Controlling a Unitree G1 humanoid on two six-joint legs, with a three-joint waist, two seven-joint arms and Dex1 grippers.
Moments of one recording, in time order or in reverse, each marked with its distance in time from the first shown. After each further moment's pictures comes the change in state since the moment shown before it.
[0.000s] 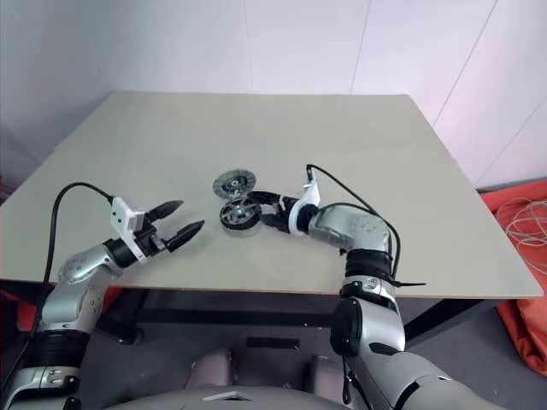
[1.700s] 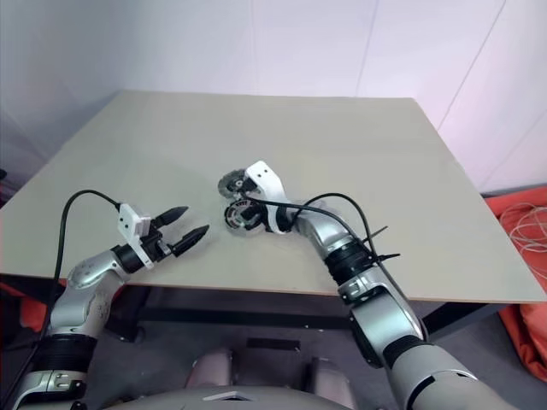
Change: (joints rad) left arm 0.020 -0.036 -0.012 0.018 0.004 -0.004 0.010; right arm -0.026 -0.219 0.864 -0.112 -0.936 -0.671 0.864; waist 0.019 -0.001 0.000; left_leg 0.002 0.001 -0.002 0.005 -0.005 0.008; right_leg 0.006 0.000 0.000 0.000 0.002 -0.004
